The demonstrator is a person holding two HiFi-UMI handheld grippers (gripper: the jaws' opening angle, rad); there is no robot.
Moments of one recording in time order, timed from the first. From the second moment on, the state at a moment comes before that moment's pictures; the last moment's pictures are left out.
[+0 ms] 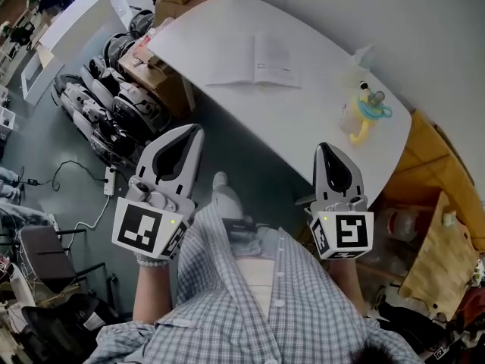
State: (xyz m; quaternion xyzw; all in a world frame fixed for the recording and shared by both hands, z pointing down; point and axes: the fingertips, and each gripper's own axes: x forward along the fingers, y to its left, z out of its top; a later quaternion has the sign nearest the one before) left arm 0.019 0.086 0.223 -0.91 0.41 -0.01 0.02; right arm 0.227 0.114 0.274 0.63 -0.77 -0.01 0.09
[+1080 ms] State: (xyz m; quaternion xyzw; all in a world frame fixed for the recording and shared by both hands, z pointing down) left arm 0.016 -0.031 0.238 -0.94 0.35 -0.02 0.00; right arm 0.197 0.012 0.287 0.65 -0.75 0.01 0.11
